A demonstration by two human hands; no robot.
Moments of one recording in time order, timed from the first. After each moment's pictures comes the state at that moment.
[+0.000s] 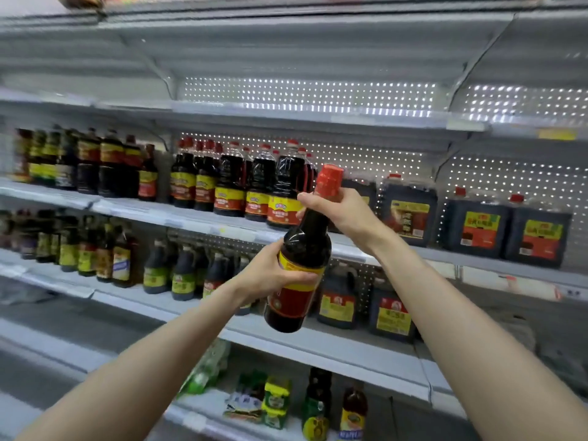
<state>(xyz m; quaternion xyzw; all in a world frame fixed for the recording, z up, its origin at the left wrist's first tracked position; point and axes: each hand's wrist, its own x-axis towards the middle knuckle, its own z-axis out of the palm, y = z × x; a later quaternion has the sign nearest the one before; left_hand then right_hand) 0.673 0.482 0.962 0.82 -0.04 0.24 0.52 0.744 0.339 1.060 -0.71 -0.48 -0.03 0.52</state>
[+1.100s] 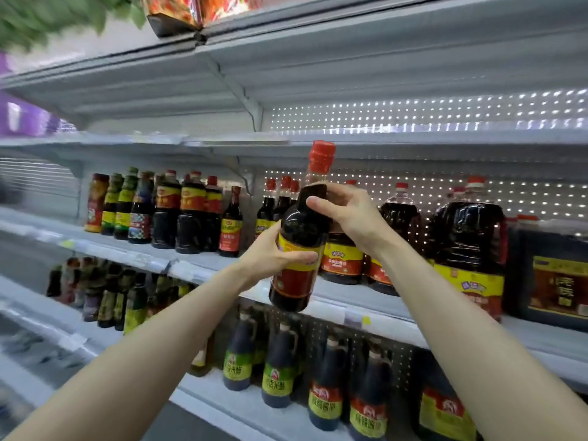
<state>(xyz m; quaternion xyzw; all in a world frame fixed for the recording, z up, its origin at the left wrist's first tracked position) 0.729 0.933 1.048 0.80 -0.01 0.34 0.49 0.813 0.786 1.113 -0.57 -0.58 -0.04 0.58</state>
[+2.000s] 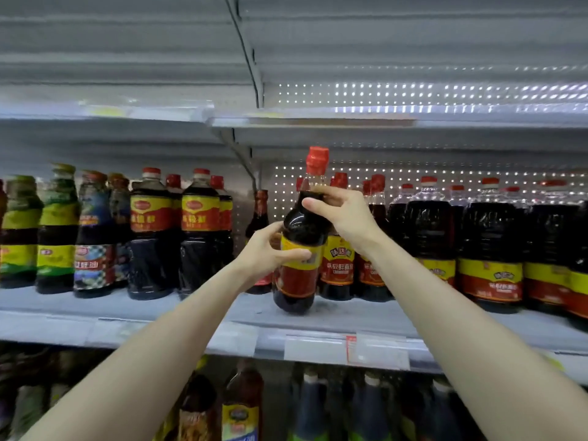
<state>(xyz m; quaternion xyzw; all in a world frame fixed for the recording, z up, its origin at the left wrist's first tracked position) 0.823 1.278 1.059 0.80 -0.12 0.30 0.50 0.856 1.109 1.118 -0.65 -0.42 -0.17 0.61</state>
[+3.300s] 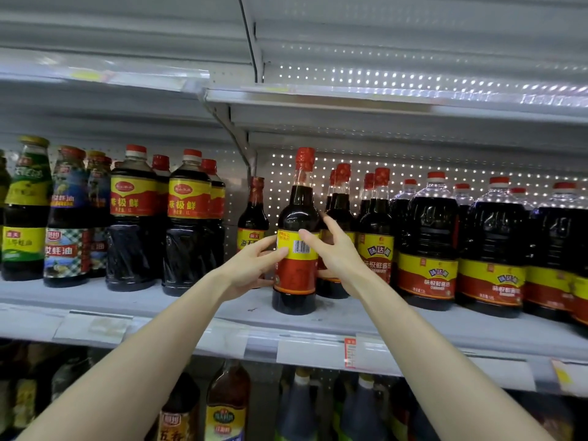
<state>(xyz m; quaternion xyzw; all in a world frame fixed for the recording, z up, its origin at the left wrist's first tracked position) 0.859 1.310 1.027 0.75 -0.11 0.12 0.64 0.911 1.137 1.052 -0.73 -0.30 -0.08 0.61</state>
